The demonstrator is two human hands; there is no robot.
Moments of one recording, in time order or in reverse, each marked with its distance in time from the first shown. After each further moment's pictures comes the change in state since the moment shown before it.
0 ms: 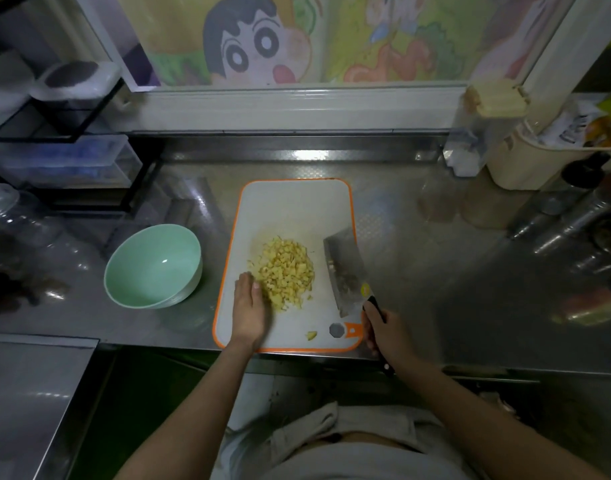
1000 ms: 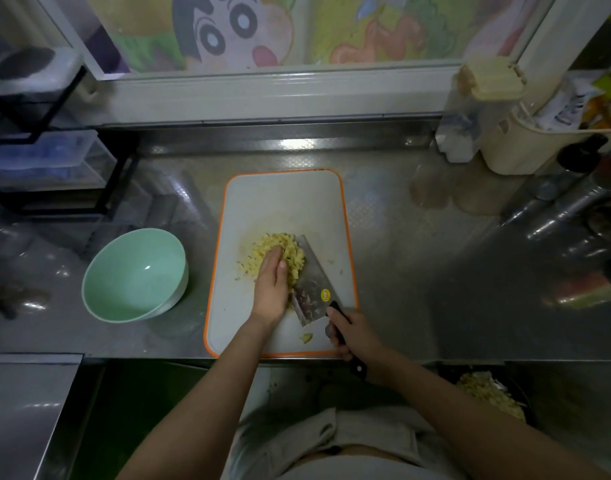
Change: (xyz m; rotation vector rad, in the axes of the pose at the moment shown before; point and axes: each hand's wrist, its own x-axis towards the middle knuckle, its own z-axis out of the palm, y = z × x) left_hand 0.022 0.046 0.030 -0.078 -0.133 0.216; right_hand 0.010 -0.004 0.034 0.112 -0.300 0.087
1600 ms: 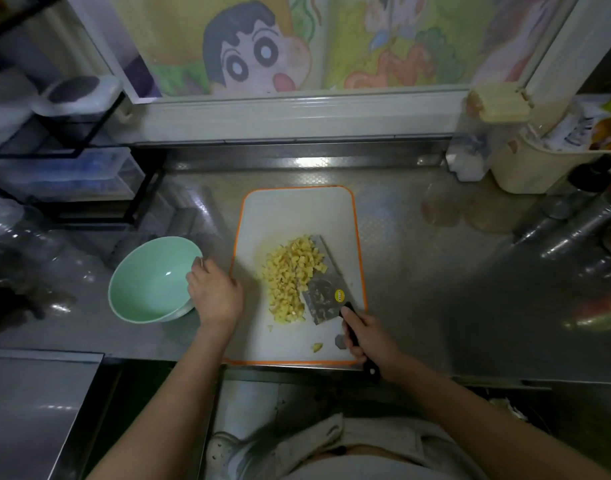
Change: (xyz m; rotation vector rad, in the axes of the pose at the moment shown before) left_hand 0.000 0.000 -0.088 0.728 0.348 -0.182; right_hand -0.012 -0.023 -0.005 0.112 -0.014 0.023
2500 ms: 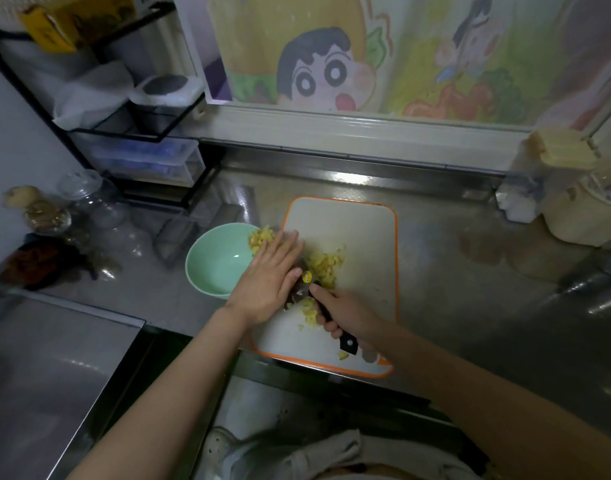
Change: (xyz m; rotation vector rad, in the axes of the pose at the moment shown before) left_hand -0.004 -0.012 -0.039 -0.026 -0.113 0.759; right_hand 0.003 -0.070 0.082 -0.262 -0.257 -0.047
